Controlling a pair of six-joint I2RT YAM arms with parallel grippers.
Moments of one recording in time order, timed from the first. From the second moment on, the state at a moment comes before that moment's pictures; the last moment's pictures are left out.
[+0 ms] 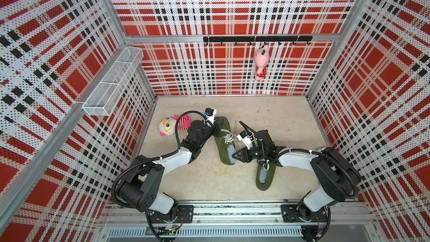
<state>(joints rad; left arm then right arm) -0.47 1.48 0.70 0.65 0.16 -0.17 0.63 1.59 0.69 0.21 -0.64 0.34</state>
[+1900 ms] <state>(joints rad) -0.20 1.47 0.73 0.63 0.16 -0.23 0.56 1.10 0.69 -0.46 -0.46 0.29</state>
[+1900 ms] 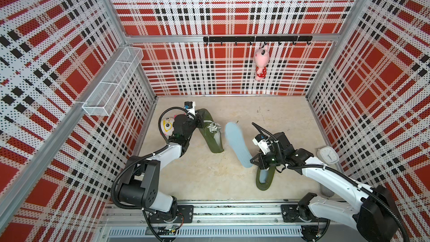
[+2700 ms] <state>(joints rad) -0.08 1.17 0.58 0.56 0.39 -0.31 0.23 1.78 1.22 -0.30 -0.61 0.28</state>
